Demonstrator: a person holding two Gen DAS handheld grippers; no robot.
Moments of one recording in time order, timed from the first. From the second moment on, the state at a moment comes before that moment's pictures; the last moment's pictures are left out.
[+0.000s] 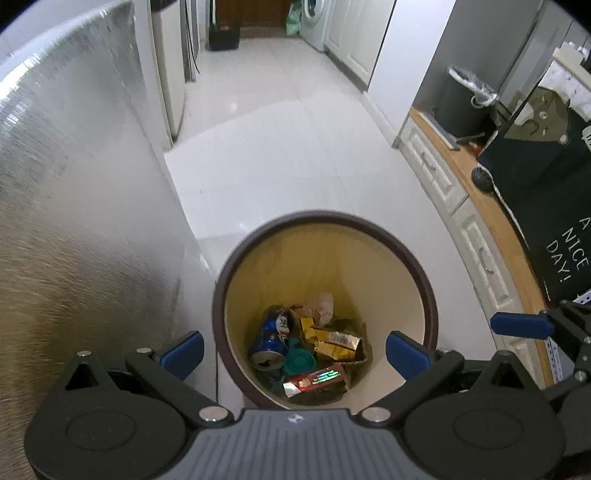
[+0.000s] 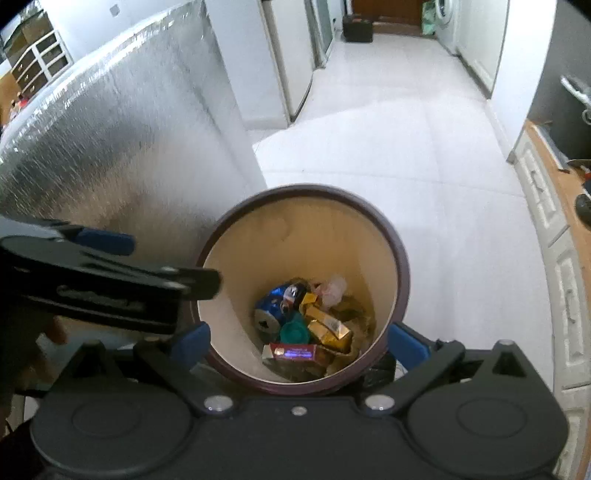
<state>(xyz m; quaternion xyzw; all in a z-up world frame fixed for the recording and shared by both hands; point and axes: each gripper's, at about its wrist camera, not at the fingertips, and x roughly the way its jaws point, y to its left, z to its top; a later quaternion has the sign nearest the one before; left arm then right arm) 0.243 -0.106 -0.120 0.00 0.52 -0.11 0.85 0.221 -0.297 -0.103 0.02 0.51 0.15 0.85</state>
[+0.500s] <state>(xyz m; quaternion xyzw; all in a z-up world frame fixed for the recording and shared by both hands) 0.191 -0.078 -0.044 0.02 0.45 -0.11 0.89 0.179 -0.300 -0.044 0.03 0.44 0.12 0.89</state>
